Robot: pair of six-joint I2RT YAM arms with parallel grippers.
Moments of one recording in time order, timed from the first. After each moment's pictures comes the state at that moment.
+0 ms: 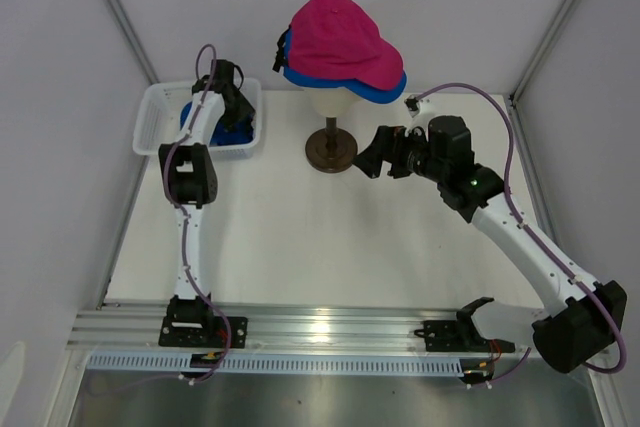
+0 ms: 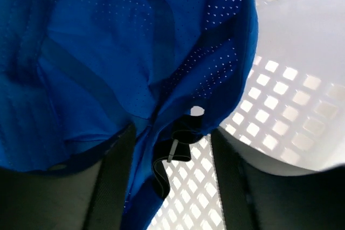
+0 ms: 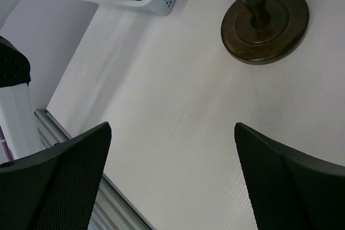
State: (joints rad) left arm -0.03 2.53 2.38 -0.85 -0.06 -0.70; right arm 0.49 1.20 1.13 -0.29 -0.28 0.43
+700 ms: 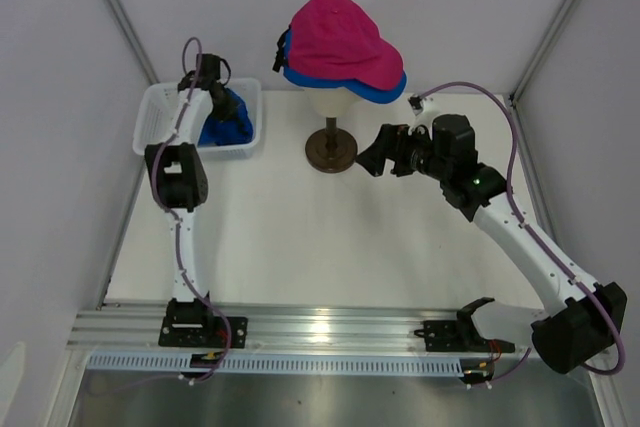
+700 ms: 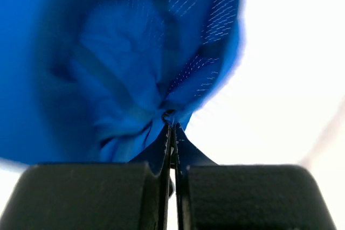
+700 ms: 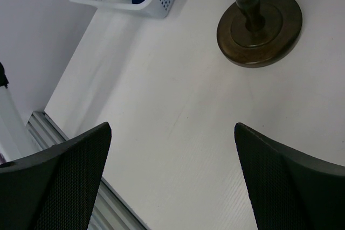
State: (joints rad) left arm 0.00 2.47 2.31 -0.82 -0.04 -0.70; right arm 0.47 1.20 1.13 -0.29 -0.29 0.41
